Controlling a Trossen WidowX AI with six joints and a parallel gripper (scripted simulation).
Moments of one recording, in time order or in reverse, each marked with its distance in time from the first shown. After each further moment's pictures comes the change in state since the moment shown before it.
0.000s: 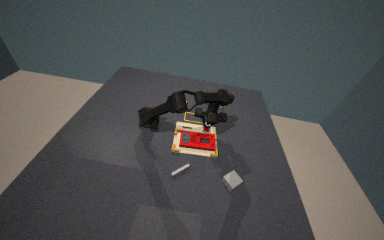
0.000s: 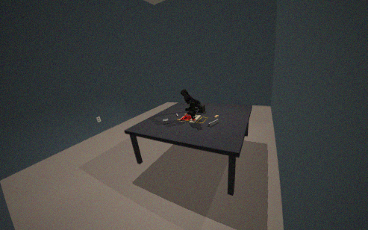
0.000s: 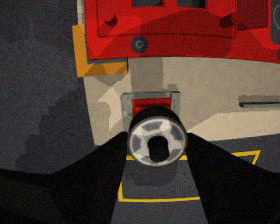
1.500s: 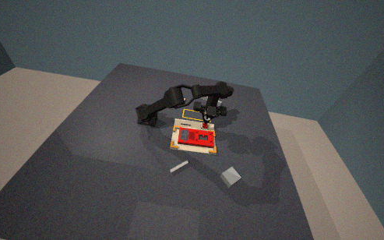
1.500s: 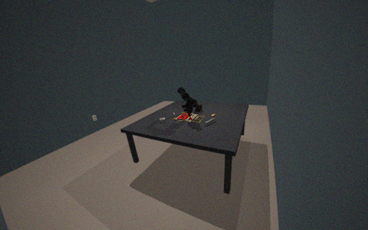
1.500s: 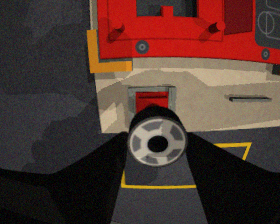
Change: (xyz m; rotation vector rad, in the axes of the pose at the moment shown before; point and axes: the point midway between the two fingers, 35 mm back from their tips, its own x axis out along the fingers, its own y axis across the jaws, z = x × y) arm -0.021 -0.001 -0.002 -0.014 0.001 0.011
